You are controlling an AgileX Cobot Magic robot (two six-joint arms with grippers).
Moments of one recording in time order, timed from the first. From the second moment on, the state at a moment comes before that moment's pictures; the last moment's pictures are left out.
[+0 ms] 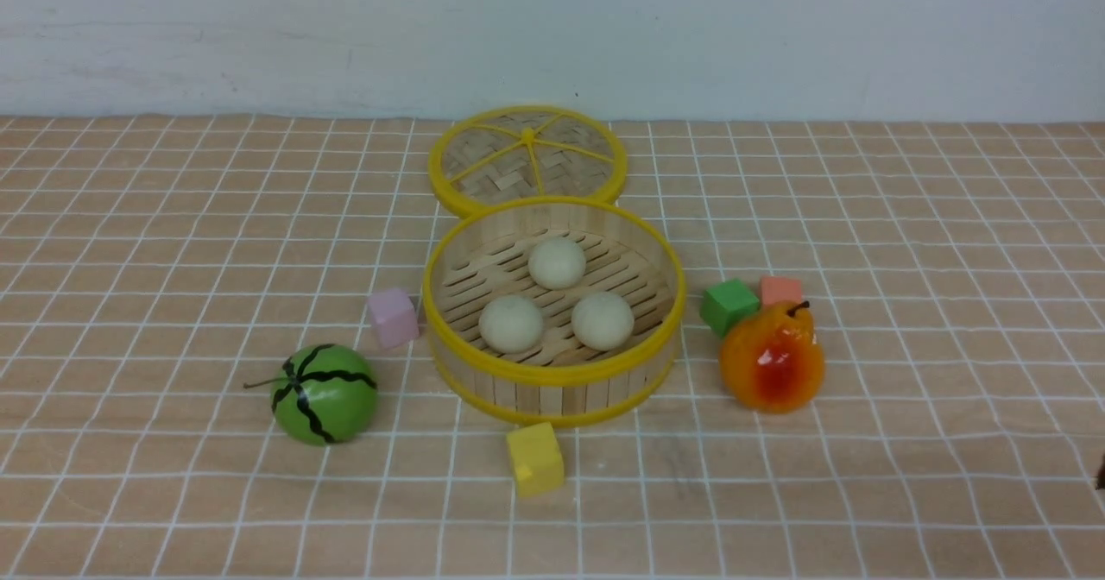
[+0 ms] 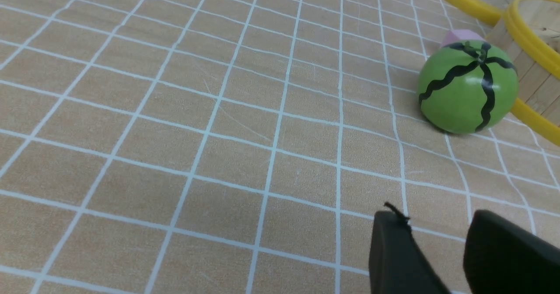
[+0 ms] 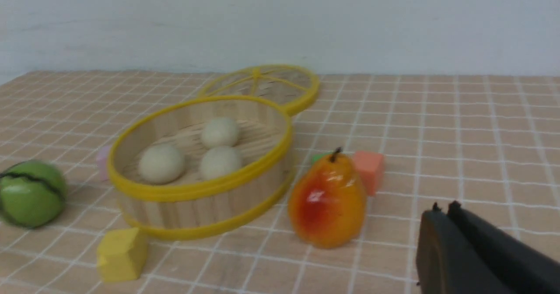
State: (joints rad) right arm 0.23 0.31 -0.13 -0.17 -0.02 0.28; left arm -0.08 -0.01 0.03 0.18 0.38 -0.47
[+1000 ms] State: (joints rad) right arm -0.03 -0.01 0.03 -0.17 0.25 0.28; left arm -0.08 -0.01 0.03 0.18 0.38 -0.47
